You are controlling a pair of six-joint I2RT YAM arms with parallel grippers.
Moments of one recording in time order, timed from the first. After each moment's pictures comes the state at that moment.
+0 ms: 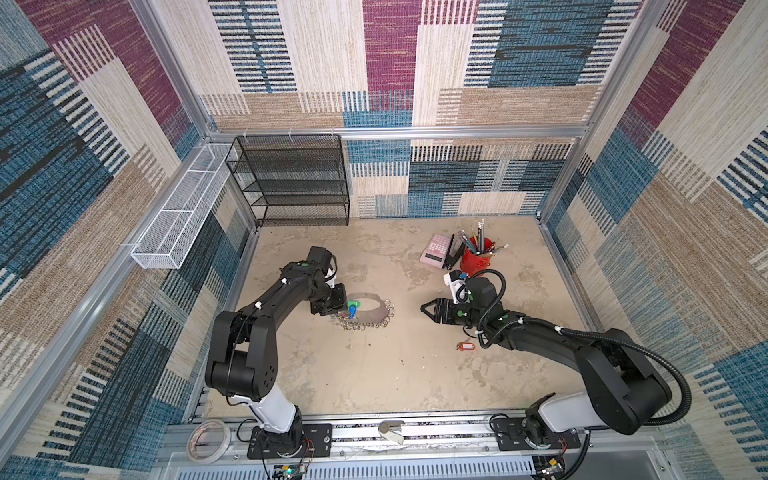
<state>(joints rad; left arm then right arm) -0.19 1.72 1.21 -0.82 0.25 -0.40 0.49 1.47 0.64 0.20 -0.44 0.61</state>
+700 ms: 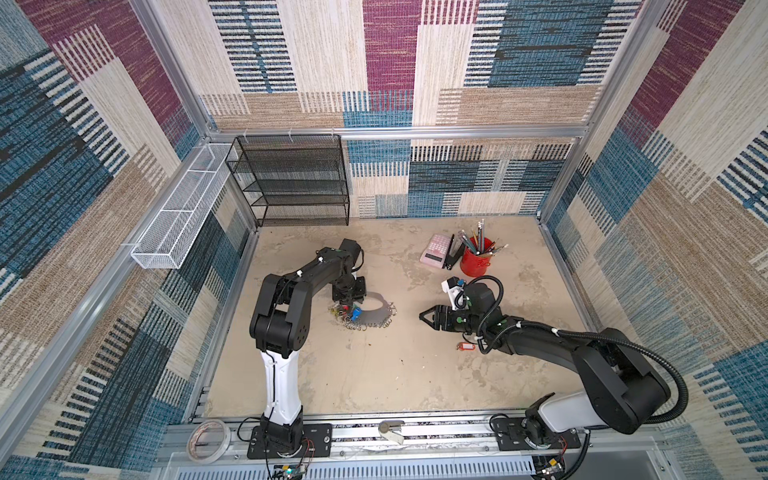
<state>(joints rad) -0.35 2.05 1.47 -0.85 0.16 -0.42 0.51 1.43 0.57 0.22 -0.46 0.64</state>
